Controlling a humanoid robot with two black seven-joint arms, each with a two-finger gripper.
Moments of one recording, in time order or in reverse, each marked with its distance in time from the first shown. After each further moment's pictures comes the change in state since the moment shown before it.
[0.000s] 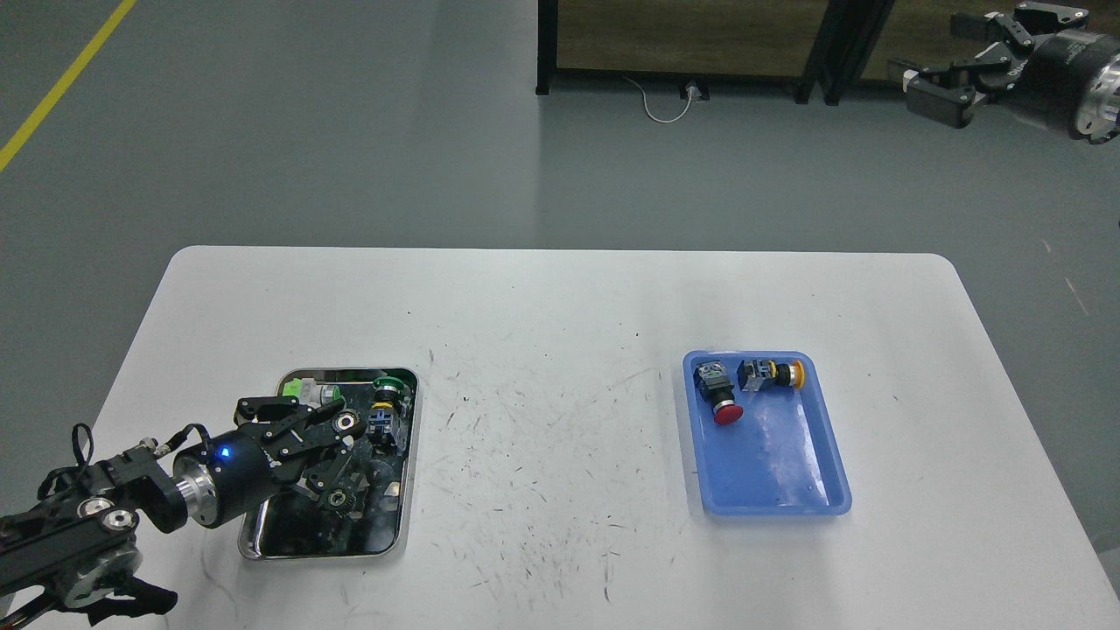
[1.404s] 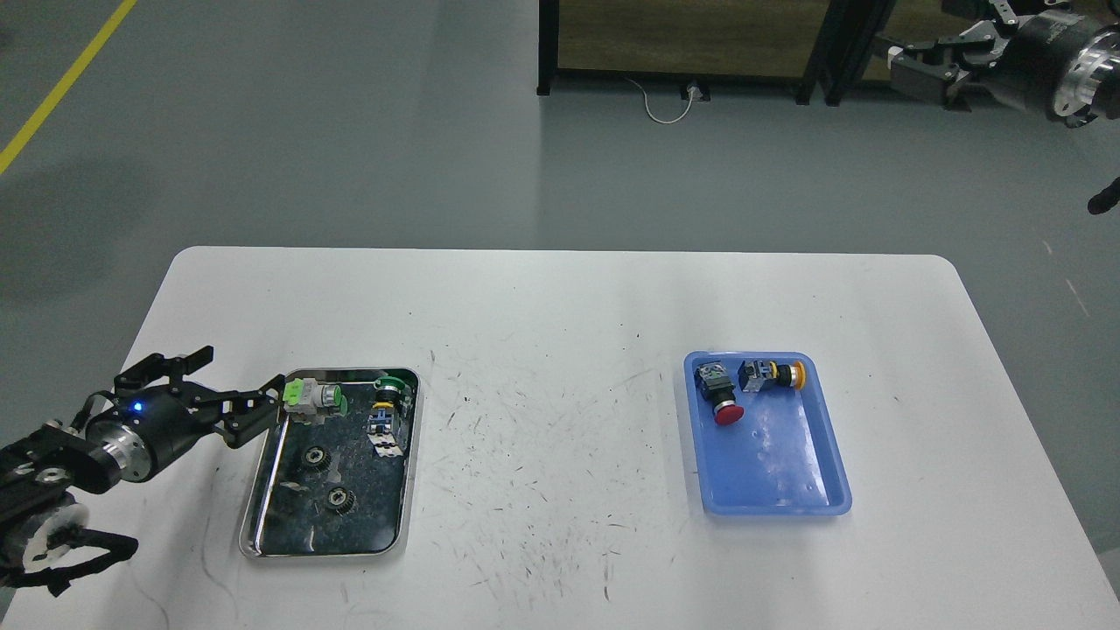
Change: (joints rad) left arm -0.016 0.084 -0.224 0.089 -0.189 0.057 0.053; right arm 0.010 0.061 0.086 -0.101 0.011 -0.020 -0.003
